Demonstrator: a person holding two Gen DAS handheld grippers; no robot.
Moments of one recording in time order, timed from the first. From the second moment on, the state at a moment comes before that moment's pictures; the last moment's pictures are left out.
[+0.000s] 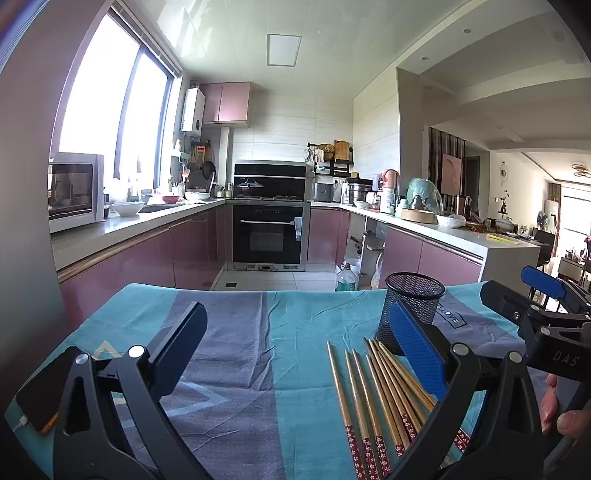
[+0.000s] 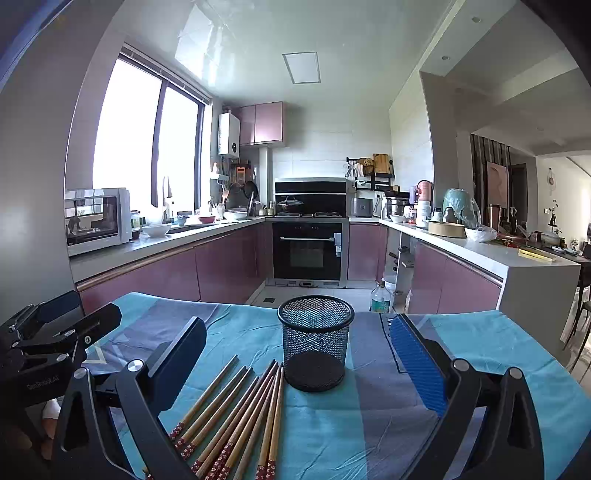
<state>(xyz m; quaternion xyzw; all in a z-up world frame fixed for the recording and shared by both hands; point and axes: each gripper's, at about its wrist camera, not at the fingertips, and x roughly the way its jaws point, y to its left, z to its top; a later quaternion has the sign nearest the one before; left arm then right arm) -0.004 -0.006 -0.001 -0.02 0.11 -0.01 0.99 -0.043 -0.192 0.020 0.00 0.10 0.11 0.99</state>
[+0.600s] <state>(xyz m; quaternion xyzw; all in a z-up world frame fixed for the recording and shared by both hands) -0.004 -0.005 -0.003 -0.02 0.11 -0.01 0.99 -0.046 -0.193 0.020 0.00 0.09 0.10 0.99</state>
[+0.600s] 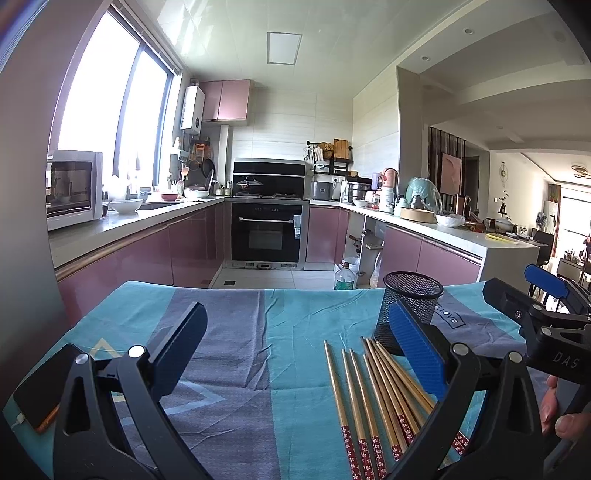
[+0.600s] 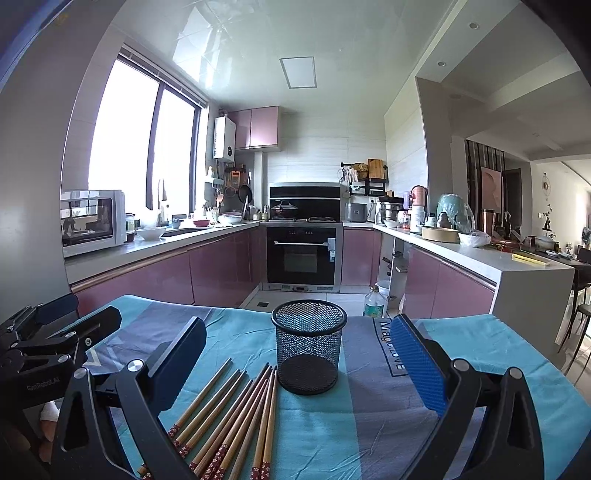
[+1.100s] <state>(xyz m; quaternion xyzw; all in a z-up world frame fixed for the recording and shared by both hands) -0.004 -0.006 -0.002 -0.02 0.11 -0.01 0.99 -0.049 -0.198 0.022 0.00 0.09 0.09 0.99</state>
